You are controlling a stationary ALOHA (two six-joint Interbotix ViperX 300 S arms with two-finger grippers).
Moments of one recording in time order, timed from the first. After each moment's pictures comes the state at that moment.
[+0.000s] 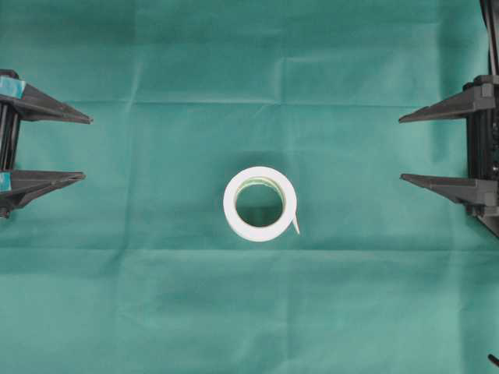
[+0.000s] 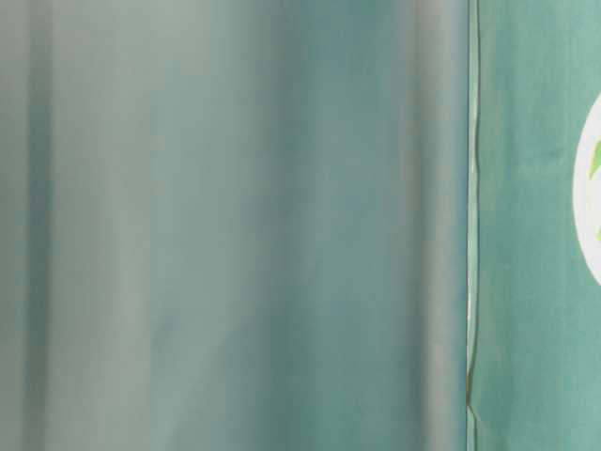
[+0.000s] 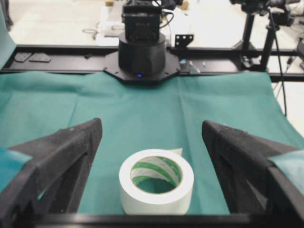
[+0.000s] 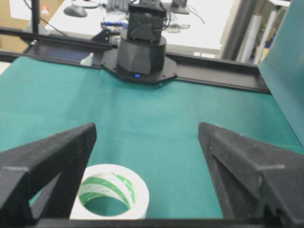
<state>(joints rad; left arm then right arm) -0.04 -0.96 1.19 -0.01 -0.34 0.00 0.00 -0.98 1.24 0.00 -0.30 0.01</state>
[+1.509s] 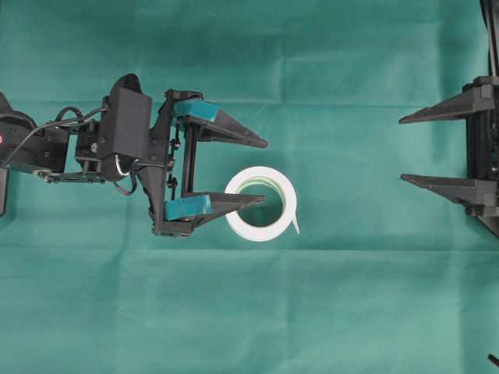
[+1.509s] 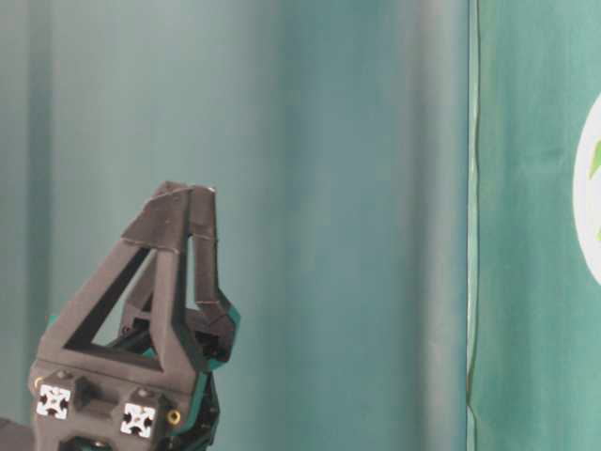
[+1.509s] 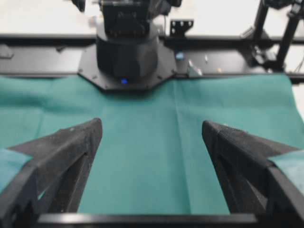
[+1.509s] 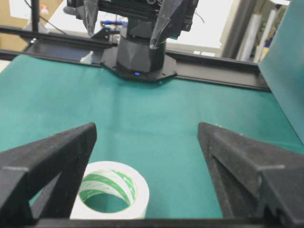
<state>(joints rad) -0.06 -0.17 0.66 -0.01 -0.45 -0.01 0.00 -0.98 1.25 0.00 -0.31 0.01</state>
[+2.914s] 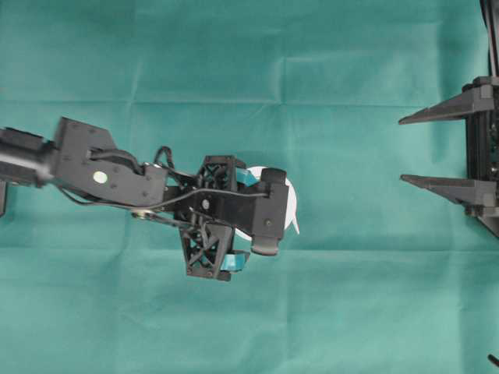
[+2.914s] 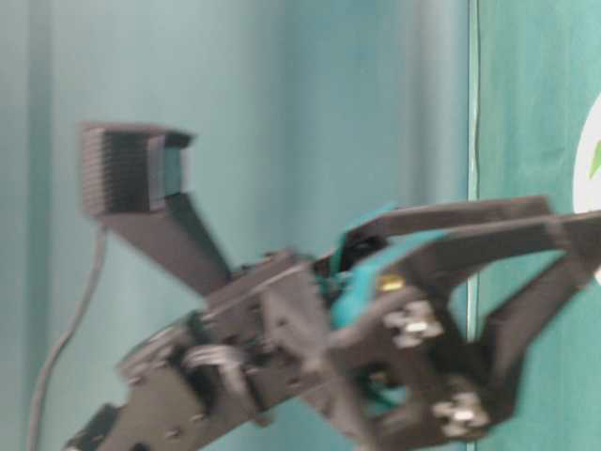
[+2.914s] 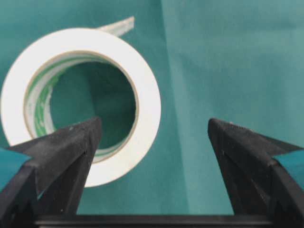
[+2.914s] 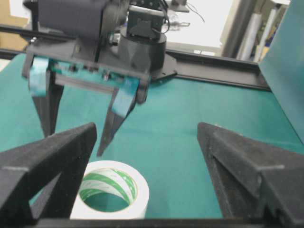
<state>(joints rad) -0.14 0.15 0.31 -0.01 0.46 0.00 0.00 -0.98 1.25 0.00 -0.31 0.01</state>
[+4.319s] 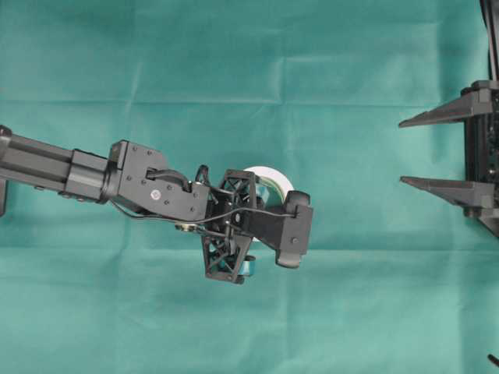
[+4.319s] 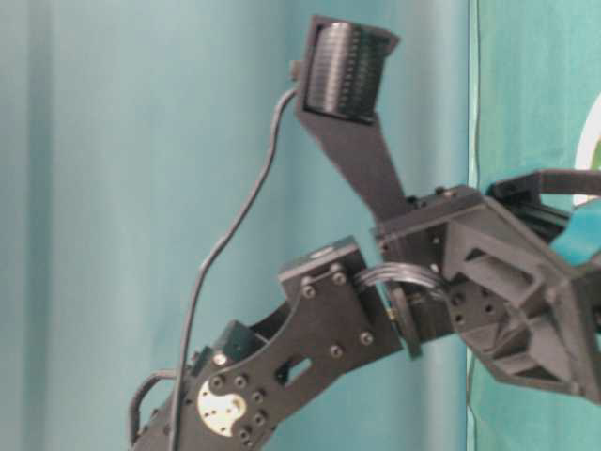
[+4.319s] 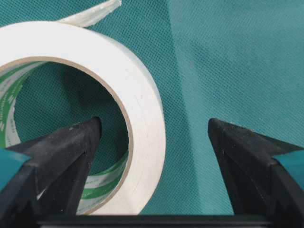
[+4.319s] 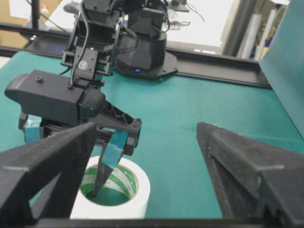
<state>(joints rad) -0.14 0.35 0.21 -0.01 0.50 0.05 0.00 -0.97 1.29 0.00 -0.36 0.01</state>
